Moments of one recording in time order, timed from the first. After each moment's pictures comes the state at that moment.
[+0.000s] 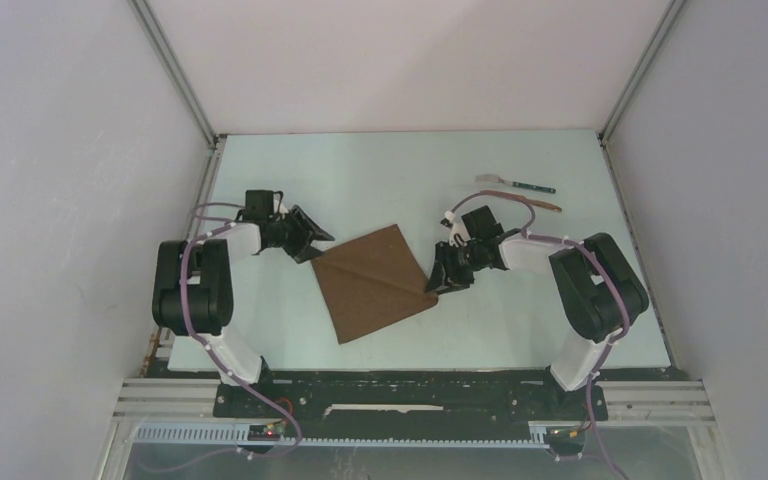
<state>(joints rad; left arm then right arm) 0.01 1.73 0.89 -0.14 0.53 -0.82 0.44 1.76 0.88 -0.19 -0.64 0.41</state>
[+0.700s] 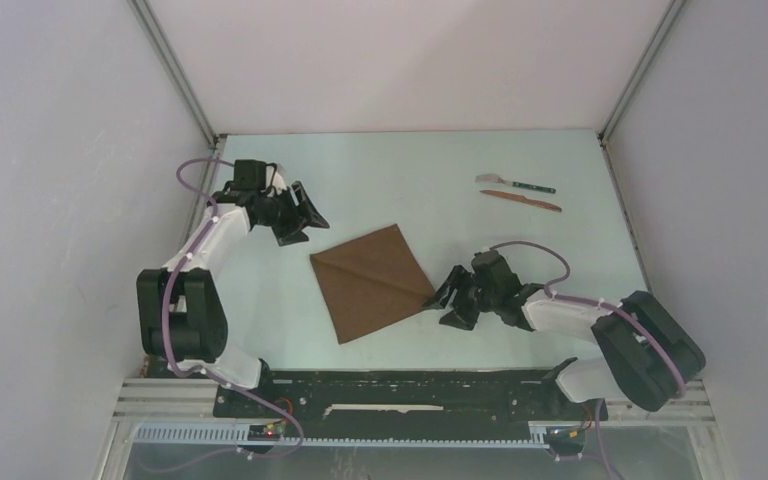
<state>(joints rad) -0.02 1.57 1.16 -0.61 0.45 -0.49 0.59 1.35 0.44 0.05 -0.35 1.15</state>
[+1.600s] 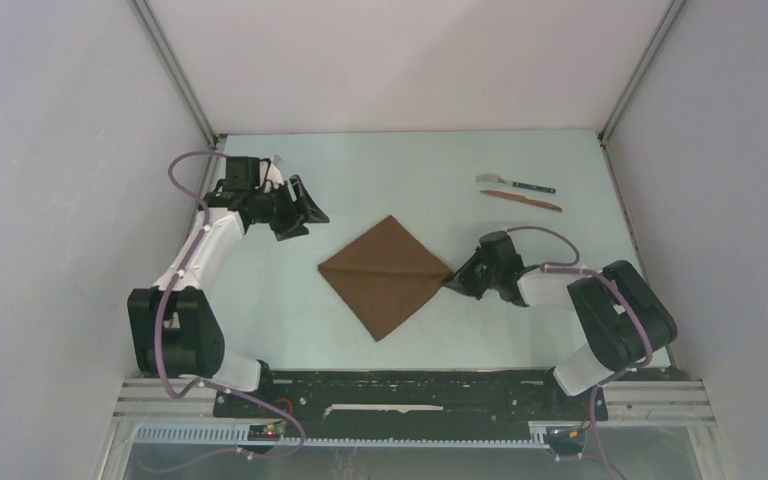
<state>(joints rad) -0.03 1.44 1.16 -0.63 0.51 -0.46 0.49 1.54 0.50 0.22 -0.20 1.23</state>
